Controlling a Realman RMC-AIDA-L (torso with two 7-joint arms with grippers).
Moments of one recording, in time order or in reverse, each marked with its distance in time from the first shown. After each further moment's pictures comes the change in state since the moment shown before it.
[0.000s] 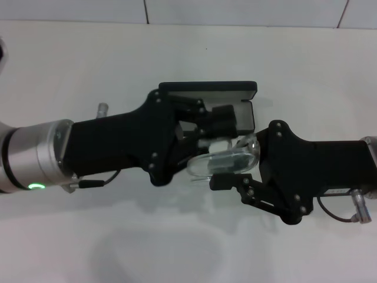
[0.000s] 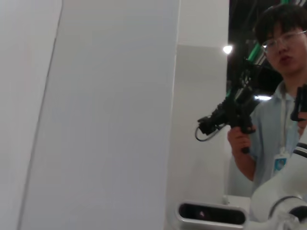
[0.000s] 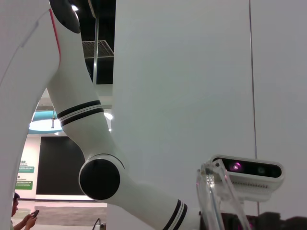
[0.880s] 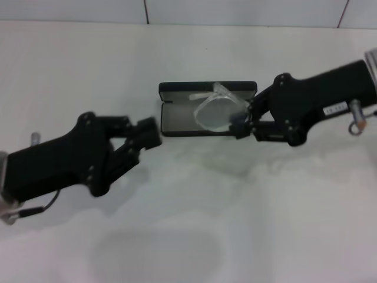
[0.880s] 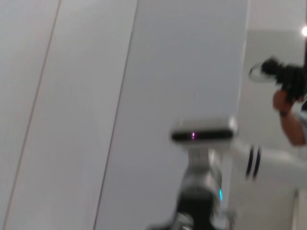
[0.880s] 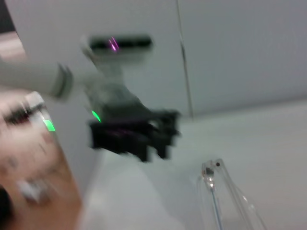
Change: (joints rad) left arm 0.160 0.045 -0.165 0.000 0.108 -0.015 0.004; right arm 0.109 -0.066 0.229 -0.577 -0.663 0.180 0.890
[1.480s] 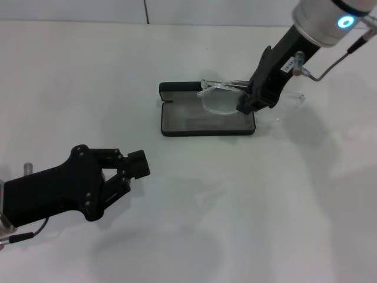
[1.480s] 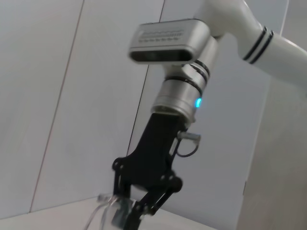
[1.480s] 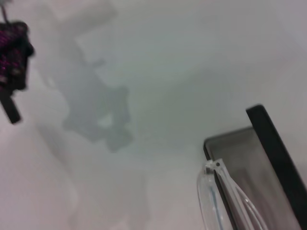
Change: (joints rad) left arm 0.053 -0.007 -0.082 -0.001 0.166 -0.049 0.002; right arm 0.506 0.059 0.020 0.175 -0.695 -0.047 0.396
